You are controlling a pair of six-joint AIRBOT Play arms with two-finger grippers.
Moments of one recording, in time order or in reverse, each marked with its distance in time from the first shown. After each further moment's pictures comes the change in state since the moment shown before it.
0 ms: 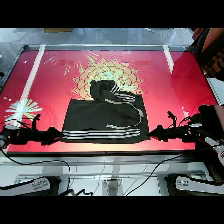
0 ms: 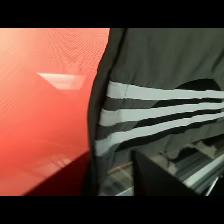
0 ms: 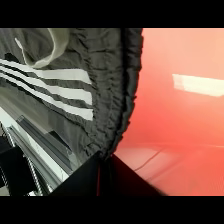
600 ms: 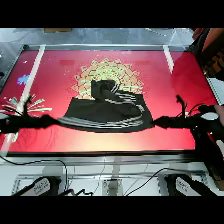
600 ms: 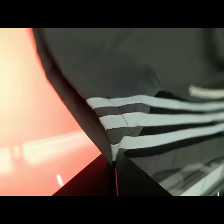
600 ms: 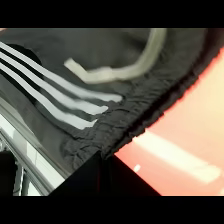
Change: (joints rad) left arm -0.049 0.242 0.217 -0.175 -0.122 0.044; right arm 0.081 0.329 0.174 0.014 0.074 0.052
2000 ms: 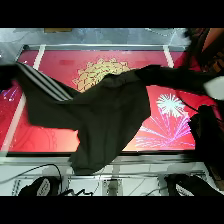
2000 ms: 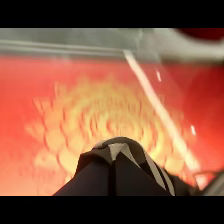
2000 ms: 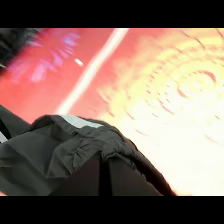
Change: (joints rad) left arm -0.108 0.298 0.353 -0.048 0.288 0.004; right arm 0.589 -0.031 0.657 -0.492 -0.452 0.592
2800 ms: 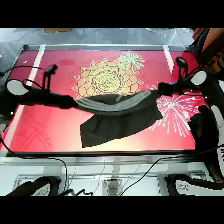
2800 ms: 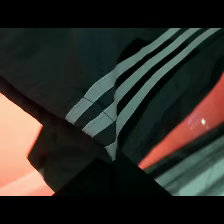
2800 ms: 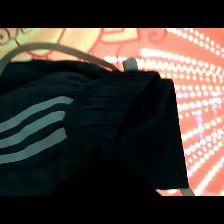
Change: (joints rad) left arm -0.442 -0.305 -0.002 0.311 -0.259 -0.372; right arm -0.362 -0.276 0.001 -0.204 0.284 0.015
